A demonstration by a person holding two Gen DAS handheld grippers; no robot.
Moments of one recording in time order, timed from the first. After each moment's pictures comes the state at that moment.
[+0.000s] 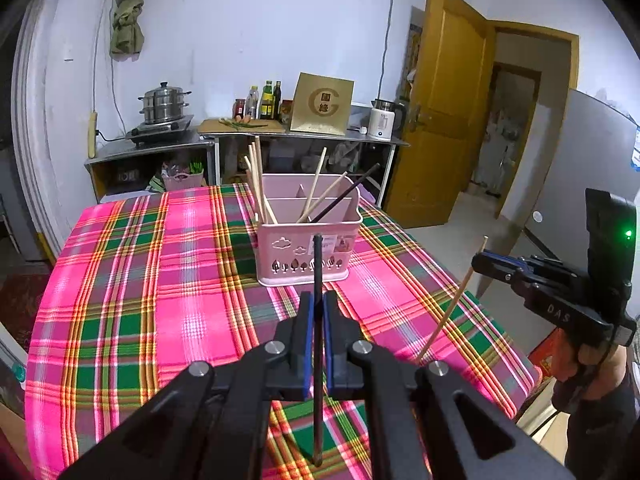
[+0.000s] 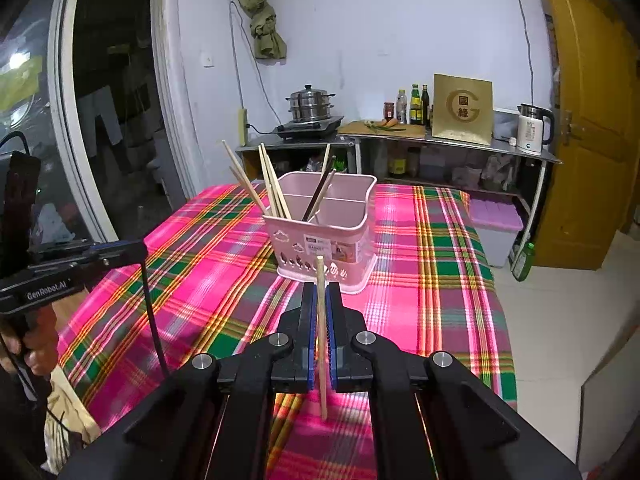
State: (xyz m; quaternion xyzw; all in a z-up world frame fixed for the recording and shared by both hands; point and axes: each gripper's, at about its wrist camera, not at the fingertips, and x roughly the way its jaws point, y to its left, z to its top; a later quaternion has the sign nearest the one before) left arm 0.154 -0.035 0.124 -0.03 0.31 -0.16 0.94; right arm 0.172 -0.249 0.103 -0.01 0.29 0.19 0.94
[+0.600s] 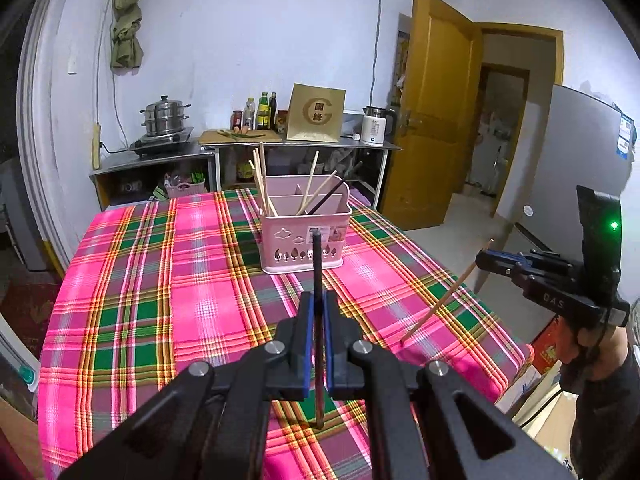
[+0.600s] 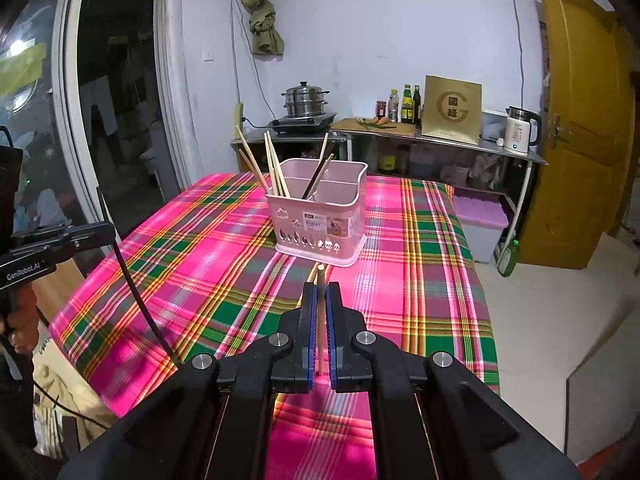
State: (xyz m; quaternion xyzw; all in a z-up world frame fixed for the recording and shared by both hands) left arm 0.102 -0.023 0.131 -0.01 0.29 -0.17 0.94; right arm 0.126 -0.254 0.104 -0.03 0.29 0.17 0.94
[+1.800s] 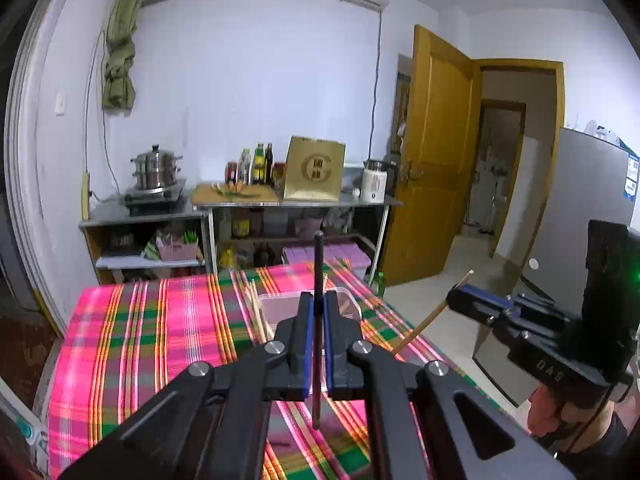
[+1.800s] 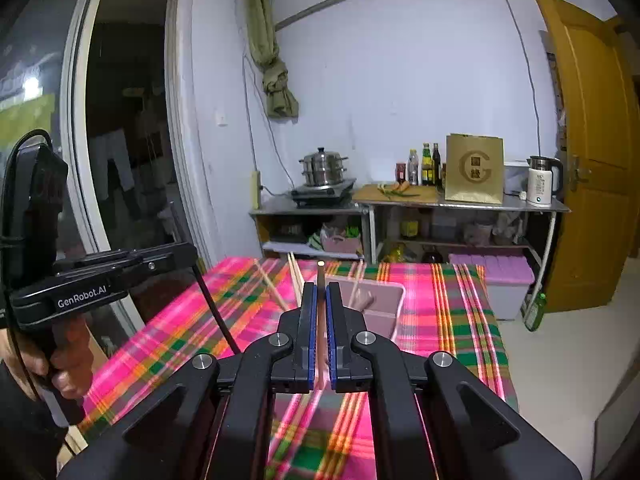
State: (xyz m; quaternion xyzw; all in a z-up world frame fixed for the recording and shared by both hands) left arm 0.217 -0.035 0.220 -0.02 0.21 -0.18 0.96; right arm 0.211 -0.208 0.187 0.02 0.18 0.21 0.96
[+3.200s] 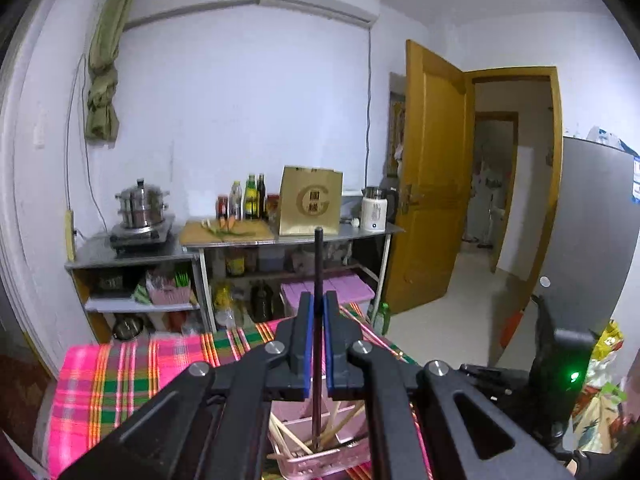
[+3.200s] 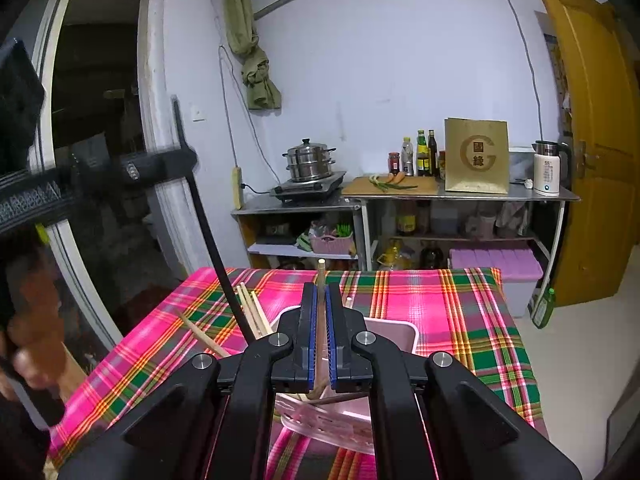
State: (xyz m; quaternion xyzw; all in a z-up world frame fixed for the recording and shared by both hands) left arm 0.306 -0.048 0.237 -0.01 0.15 -0.19 0.97; right arm 0.321 -0.184 0.147 0.04 0.20 0.19 0.96
